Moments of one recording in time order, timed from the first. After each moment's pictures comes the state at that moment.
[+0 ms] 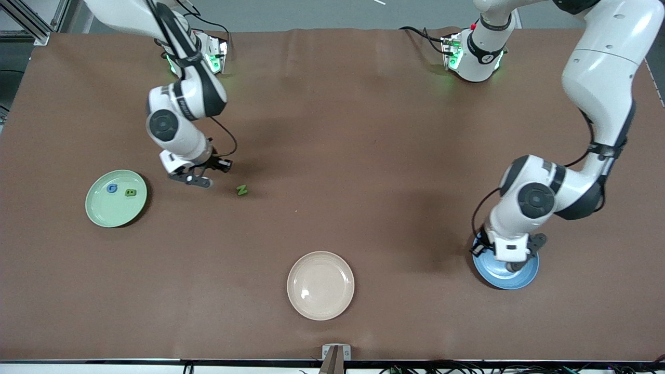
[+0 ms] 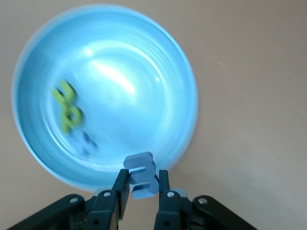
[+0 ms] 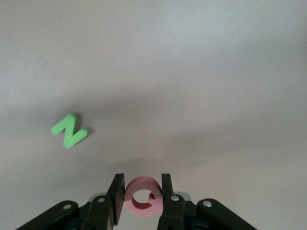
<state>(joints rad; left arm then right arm) 0.33 0.71 -0.56 -1.65 0.58 2.27 -1.17 0.35 0.16 -0.09 -2.35 0.06 2.37 0.43</state>
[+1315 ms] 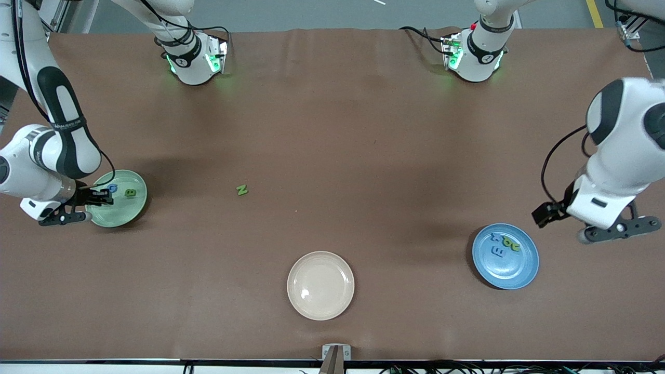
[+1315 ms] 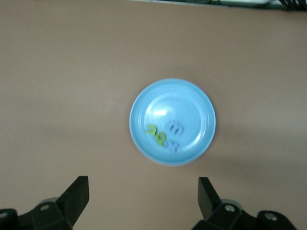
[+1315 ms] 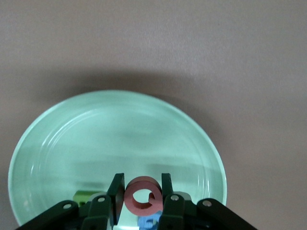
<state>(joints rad) 0.46 0.27 -0.61 -1.62 0.32 1.93 -0.34 -0.23 0.50 -0.12 -1.97 -0.01 2.39 -0.48</state>
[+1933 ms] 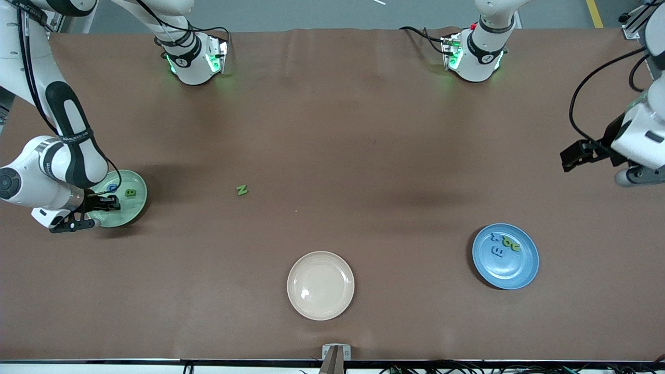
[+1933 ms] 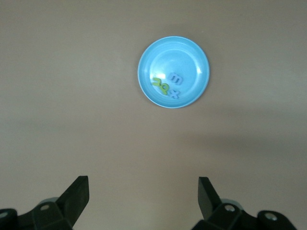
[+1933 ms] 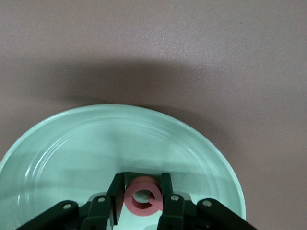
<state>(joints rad) 0.49 0.08 -0.60 -1.54 0.14 1.62 -0.18 -0.23 0.56 -0.11 -1.94 0.00 2.39 -0.48</state>
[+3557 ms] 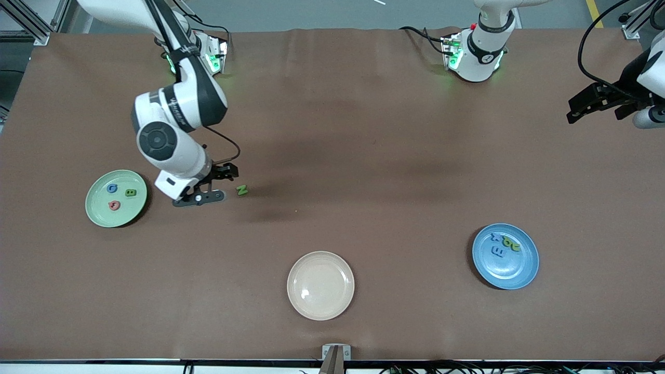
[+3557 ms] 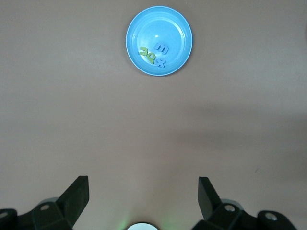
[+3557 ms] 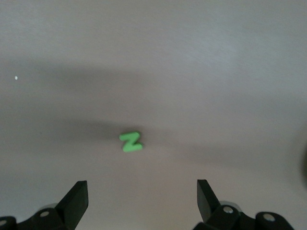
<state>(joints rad) 0.12 -0.08 -0.17 -1.60 0.00 1.49 -0.11 0.46 0.27 -0.08 -2.02 0.02 2.16 0.18</state>
